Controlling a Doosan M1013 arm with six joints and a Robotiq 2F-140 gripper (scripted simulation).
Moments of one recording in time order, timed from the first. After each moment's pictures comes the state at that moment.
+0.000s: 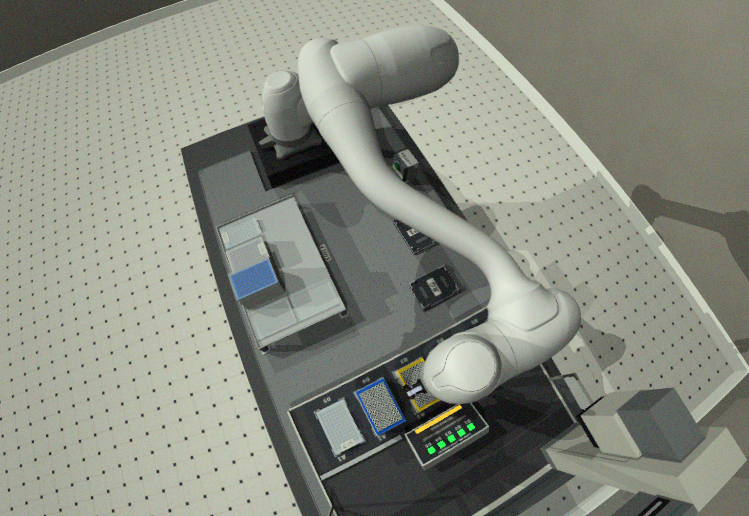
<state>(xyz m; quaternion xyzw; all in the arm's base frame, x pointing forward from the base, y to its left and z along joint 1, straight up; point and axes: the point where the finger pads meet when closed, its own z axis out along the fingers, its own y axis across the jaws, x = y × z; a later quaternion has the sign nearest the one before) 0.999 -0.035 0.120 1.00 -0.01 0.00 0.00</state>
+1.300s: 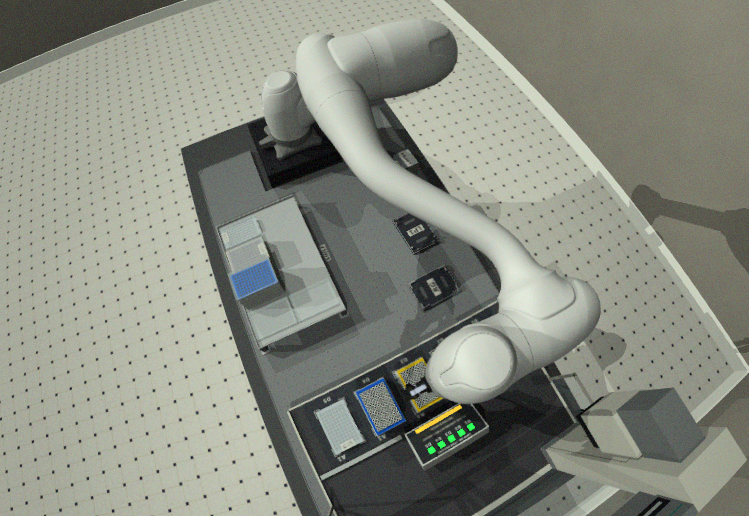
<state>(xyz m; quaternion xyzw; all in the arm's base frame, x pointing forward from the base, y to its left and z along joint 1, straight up) 1.000 -0.035 0.179 1.00 -0.01 0.00 0.00</state>
